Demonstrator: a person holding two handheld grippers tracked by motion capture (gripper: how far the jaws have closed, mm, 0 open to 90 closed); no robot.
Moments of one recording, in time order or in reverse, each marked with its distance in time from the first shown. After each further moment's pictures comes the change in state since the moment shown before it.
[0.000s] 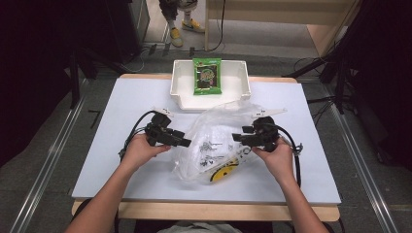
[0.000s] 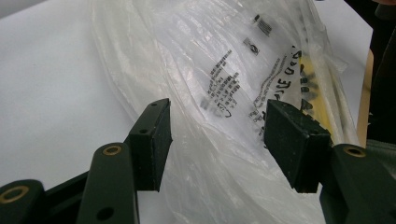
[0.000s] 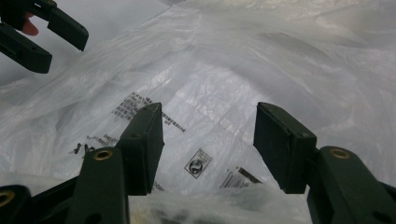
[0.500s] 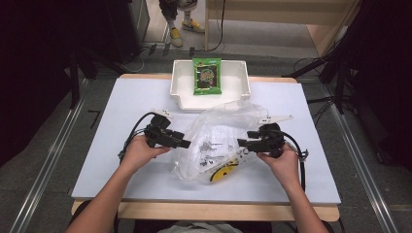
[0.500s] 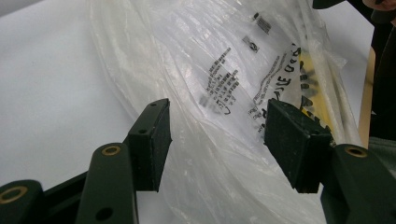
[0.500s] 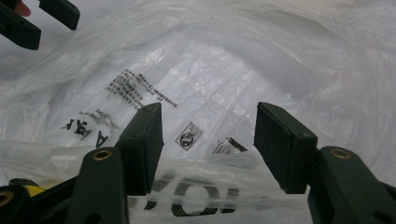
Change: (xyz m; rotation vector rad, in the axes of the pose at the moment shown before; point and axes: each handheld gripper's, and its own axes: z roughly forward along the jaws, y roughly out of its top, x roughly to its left) left arm -0.002 -0.005 -0.001 -0.008 0.011 0.012; right arm -0.008 -0.020 -0.006 0.001 0.000 -0.008
